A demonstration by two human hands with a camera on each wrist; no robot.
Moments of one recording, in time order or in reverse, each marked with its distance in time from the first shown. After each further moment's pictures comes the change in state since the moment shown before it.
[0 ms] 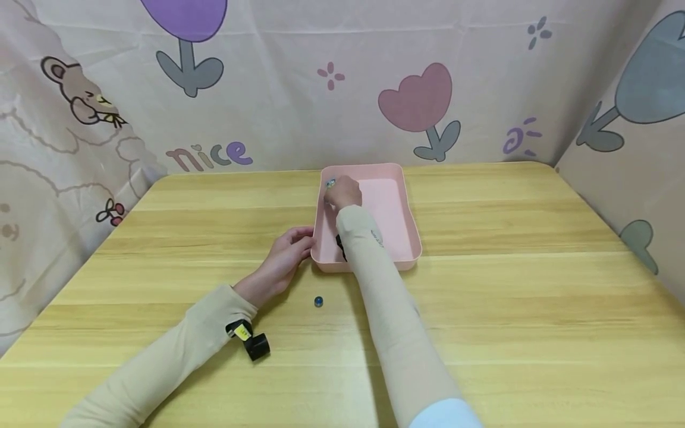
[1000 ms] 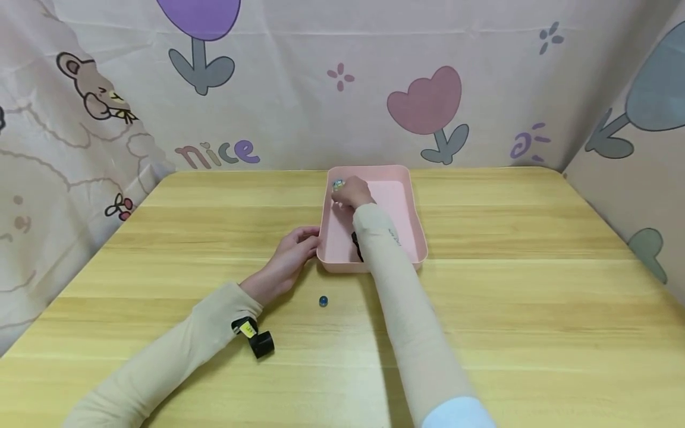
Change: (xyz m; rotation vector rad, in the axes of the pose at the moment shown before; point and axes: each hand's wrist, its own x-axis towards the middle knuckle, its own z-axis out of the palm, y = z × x) left_hand -0.001 -0.001 0.000 -0.007 -0.002 0.019; right_hand 0.018 0.011 -0.008 -0.010 -0.220 -0.033
